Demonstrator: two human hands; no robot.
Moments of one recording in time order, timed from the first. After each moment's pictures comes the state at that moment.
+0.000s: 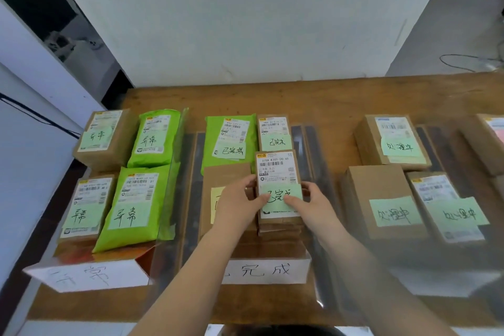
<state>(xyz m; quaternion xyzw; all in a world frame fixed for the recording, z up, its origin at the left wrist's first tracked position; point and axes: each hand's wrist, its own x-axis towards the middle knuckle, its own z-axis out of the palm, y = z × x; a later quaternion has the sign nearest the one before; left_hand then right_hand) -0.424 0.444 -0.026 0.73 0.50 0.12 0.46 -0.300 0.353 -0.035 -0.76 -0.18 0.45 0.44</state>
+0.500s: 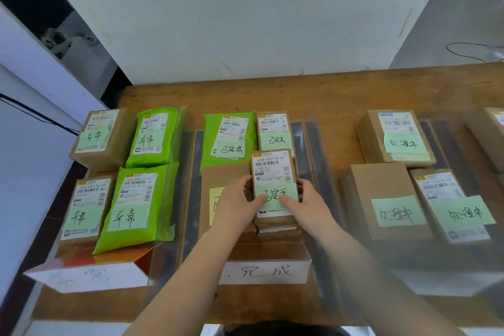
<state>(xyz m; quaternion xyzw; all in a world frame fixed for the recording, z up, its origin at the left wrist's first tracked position) -0.420 0.448 -0.028 0.75 0.50 0.08 0.43 -0.295 0.362 -0.048 -0.79 -0.25 0.44 0.36</state>
